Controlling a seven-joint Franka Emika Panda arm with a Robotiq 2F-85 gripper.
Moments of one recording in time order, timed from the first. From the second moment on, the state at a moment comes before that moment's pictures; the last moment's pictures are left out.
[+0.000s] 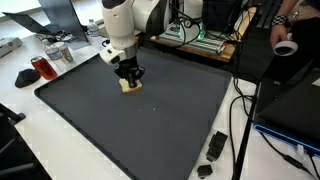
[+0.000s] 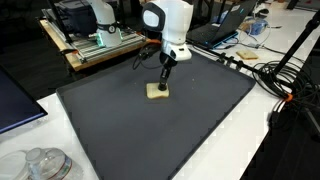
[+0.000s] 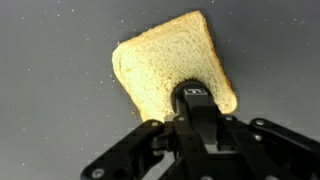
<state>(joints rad) -0.05 0.52 0.04 -2.03 -0.29 2.51 -0.35</state>
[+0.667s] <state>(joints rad) -0.12 0.54 0.09 -2.00 -0.20 2.47 -0.50</state>
